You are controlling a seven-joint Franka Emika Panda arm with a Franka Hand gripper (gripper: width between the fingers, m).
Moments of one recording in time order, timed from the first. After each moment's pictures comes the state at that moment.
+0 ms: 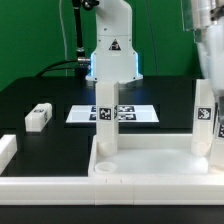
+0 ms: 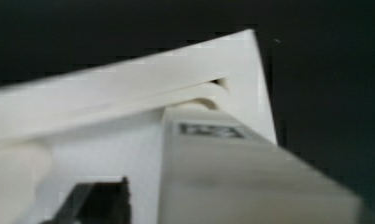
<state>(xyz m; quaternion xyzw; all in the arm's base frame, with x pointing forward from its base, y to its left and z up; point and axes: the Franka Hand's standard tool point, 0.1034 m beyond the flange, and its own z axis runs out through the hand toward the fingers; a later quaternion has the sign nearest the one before) 0.640 0.104 0.108 -0.70 0.71 -0.01 0.09</state>
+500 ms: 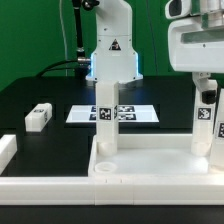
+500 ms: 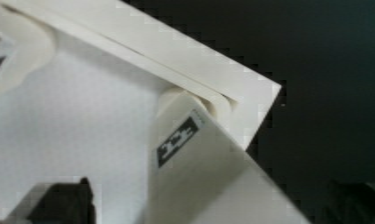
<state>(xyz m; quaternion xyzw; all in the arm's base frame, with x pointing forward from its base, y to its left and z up) 0.642 0.110 0.118 -0.86 0.50 -0.04 0.08</state>
